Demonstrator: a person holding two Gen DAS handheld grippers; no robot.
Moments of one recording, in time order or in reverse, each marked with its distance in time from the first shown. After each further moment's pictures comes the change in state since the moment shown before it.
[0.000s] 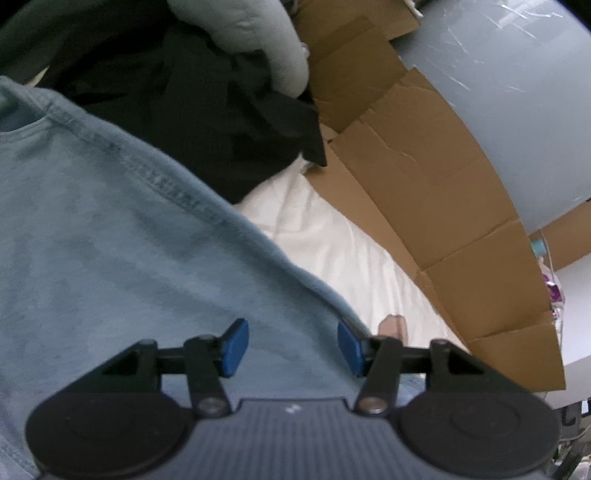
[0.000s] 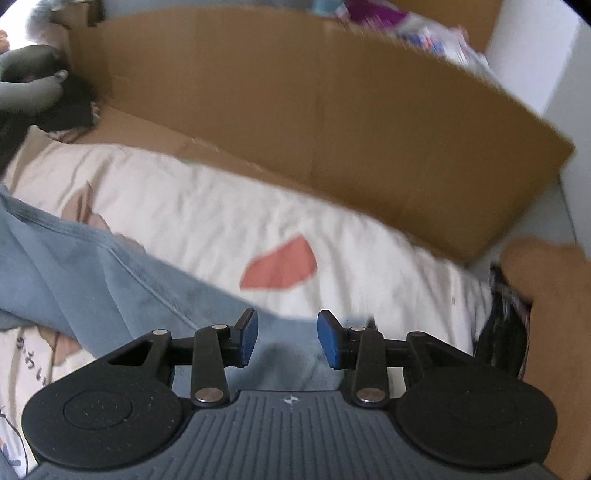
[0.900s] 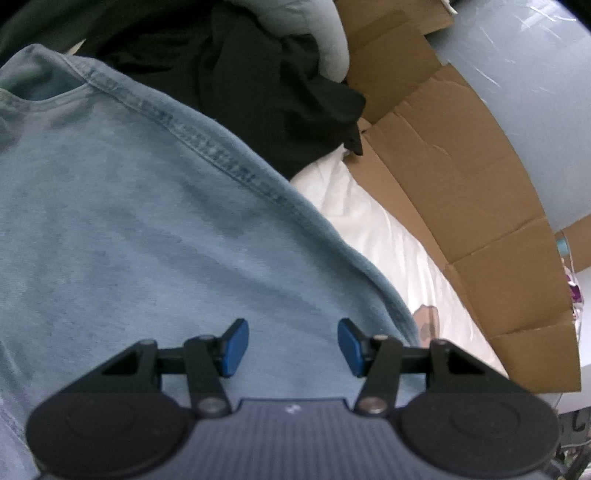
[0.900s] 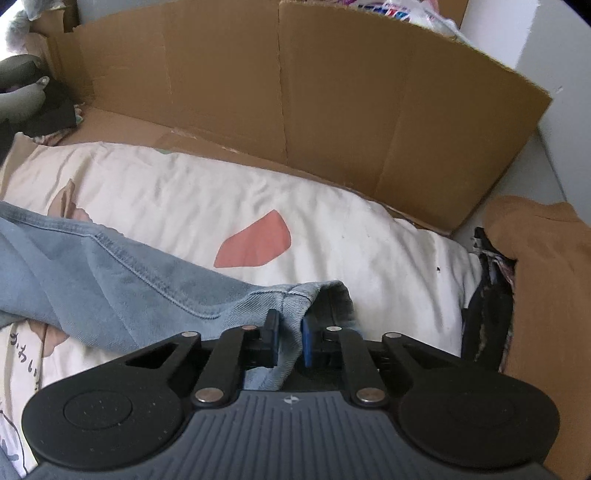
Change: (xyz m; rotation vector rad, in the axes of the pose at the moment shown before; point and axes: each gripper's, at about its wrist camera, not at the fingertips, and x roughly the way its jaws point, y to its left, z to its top) left arm 0.002 0.025 -0.007 -0.037 0.026 0.055; right arm 0.006 -0.025 -0.005 0.056 0.038 0.015
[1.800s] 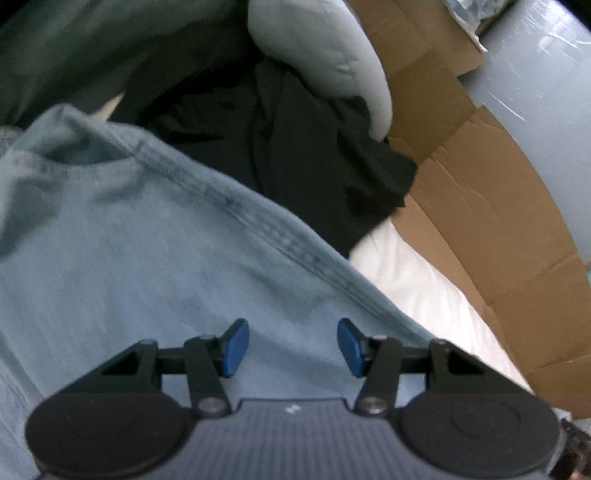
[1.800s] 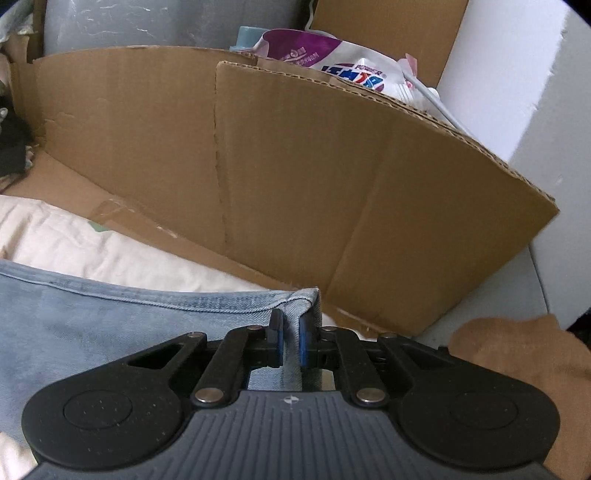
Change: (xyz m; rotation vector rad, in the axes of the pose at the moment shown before) left arm -0.012 0.016 0.028 0.051 -0.120 0.133; right arm 0.031 -0.022 0.062 -0.044 -0.209 -0.170
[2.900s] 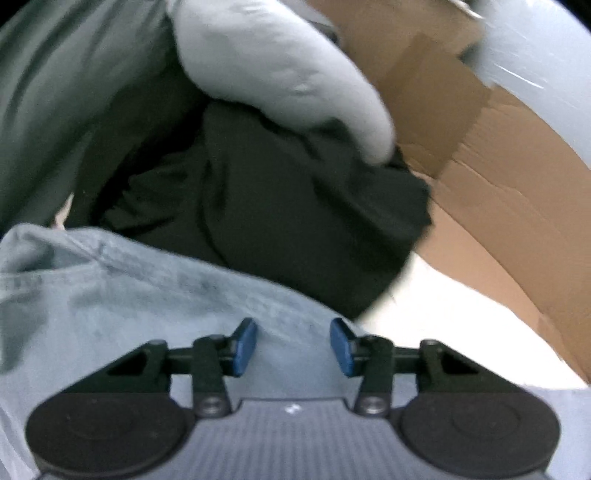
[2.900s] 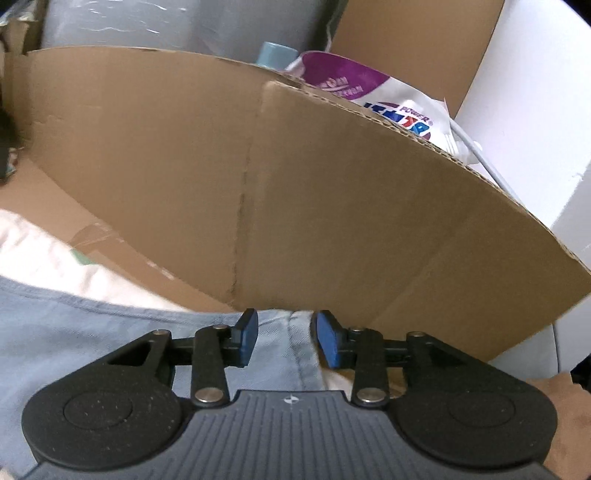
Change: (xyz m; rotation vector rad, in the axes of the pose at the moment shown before) left arm 0.023 -0.045 0.019 0.152 -0.047 0.148; right arm 0.030 0.038 0.020 -0.044 -0.093 -0.069
